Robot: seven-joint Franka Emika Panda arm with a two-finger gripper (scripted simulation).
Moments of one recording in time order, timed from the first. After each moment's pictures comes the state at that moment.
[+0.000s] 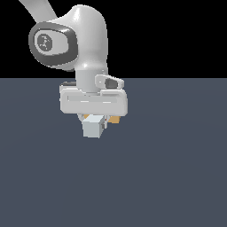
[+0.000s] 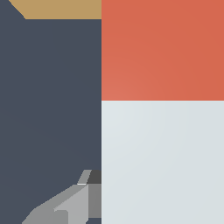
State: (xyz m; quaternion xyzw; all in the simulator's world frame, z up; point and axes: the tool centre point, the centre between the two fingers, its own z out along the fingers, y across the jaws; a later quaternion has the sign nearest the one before) arm -0.059 0.028 0.054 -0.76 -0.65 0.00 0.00
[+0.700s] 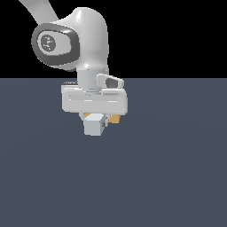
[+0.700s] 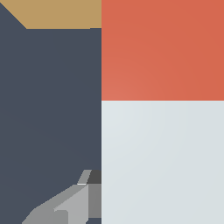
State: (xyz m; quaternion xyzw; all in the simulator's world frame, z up) arm -0.058 0.037 0.055 -0.76 -0.65 0.00 0.00
